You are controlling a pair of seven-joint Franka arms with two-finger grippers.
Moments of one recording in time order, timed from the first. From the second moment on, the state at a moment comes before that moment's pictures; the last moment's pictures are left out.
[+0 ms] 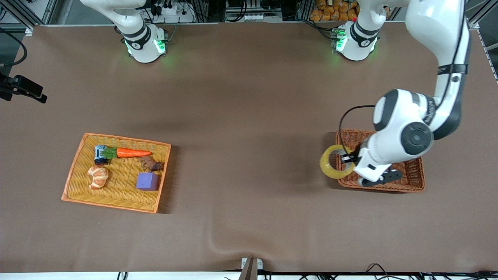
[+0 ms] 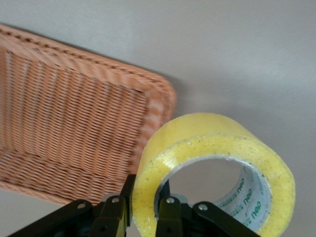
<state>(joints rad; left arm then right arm) -0.14 0.47 -0.10 -1.59 -0.02 1.91 -0.39 -0.01 -0.03 -0.09 -1.58 -0.03 1.51 -0.02</state>
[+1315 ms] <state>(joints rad) 0.06 0.53 -0.10 -1.77 0.03 2.06 0.00 -0.01 -0.03 -0.09 -1.58 -0.03 1.52 -0.02</state>
